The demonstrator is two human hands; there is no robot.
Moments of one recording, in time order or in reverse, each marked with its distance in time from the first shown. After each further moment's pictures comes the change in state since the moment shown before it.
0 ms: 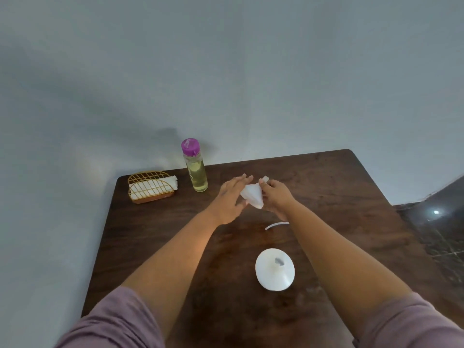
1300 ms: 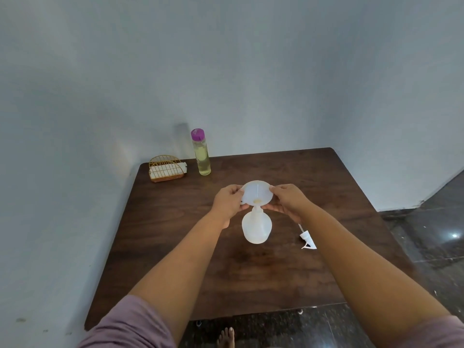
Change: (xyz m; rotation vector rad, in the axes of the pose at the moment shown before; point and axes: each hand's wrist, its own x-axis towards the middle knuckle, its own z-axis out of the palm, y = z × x) left_hand -0.134 0.134 0.030 -0.808 0.315 -0.540; right_hand -0.185 0.028 -0.064 0.015 -0.101 -0.072
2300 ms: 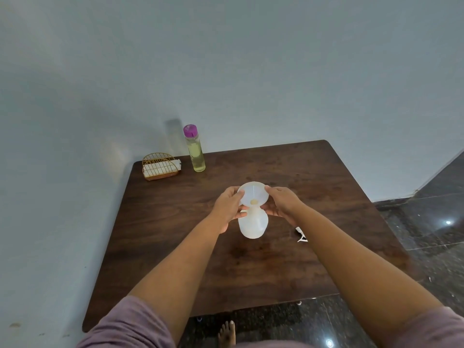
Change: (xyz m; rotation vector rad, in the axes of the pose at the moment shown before) left_hand -0.002 -0.018 0.011 0.025 -0.097 -0.073; right_hand 0.012 0.028 -0.002 -0.066 0.035 0.061
